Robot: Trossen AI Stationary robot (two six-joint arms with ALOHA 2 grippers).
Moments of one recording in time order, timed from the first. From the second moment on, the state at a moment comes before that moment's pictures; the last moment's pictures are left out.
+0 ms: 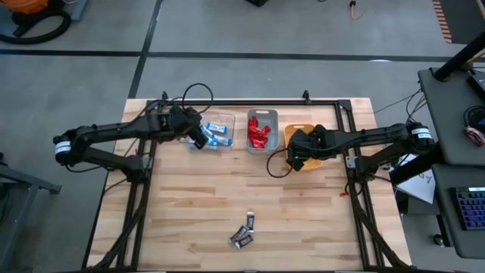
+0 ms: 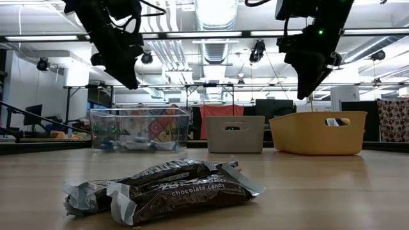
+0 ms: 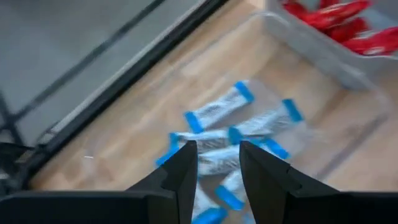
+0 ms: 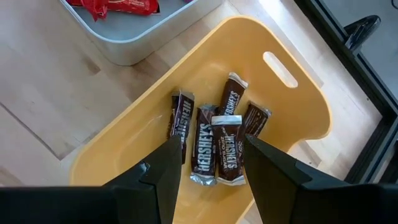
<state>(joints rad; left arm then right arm) 0.31 1.16 0.91 -0.69 -0.44 -0.30 -0.02 1.36 1.00 -0.99 0.47 0.63</state>
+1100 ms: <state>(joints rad) -0.58 1.48 0.80 0.07 -0.78 -0.50 0.48 1.53 1.01 -0.23 0.25 0.13</state>
